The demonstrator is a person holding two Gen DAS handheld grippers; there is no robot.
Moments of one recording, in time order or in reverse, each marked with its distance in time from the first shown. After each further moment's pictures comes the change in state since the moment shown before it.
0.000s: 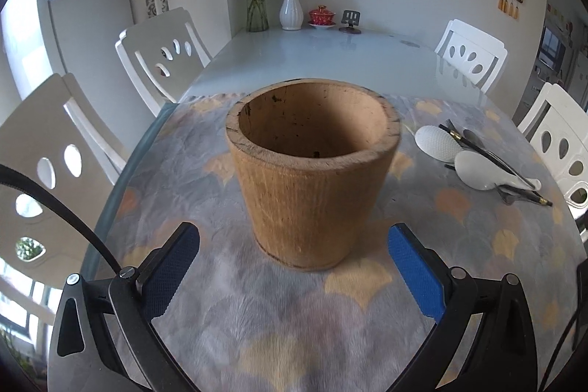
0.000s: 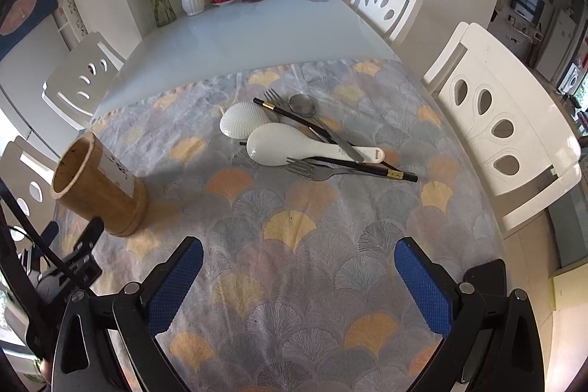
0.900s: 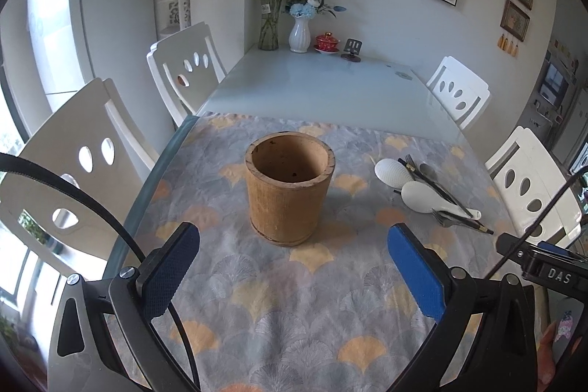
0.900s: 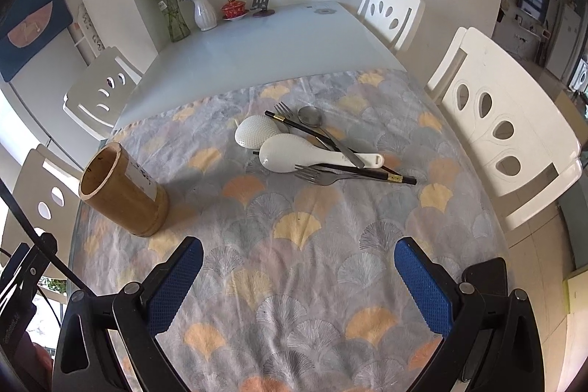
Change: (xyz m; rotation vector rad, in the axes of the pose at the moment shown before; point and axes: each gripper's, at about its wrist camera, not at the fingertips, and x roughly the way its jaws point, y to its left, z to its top) left arm -0.119 -0.009 0.016 -0.113 -0.023 -0.013; right arm -0.030 -0.017 -0.007 0.018 -0.048 0.081
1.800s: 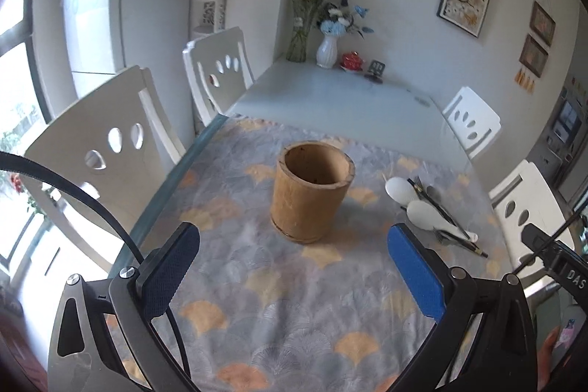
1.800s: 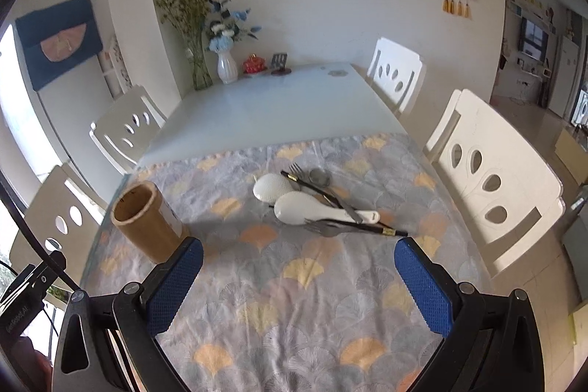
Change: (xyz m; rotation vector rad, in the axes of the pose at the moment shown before) left arm -0.034 0.018 -0.005 -0.117 -0.039 0.033; right arm -0.058 0.007 -0.001 -0.059 -0.224 0.020
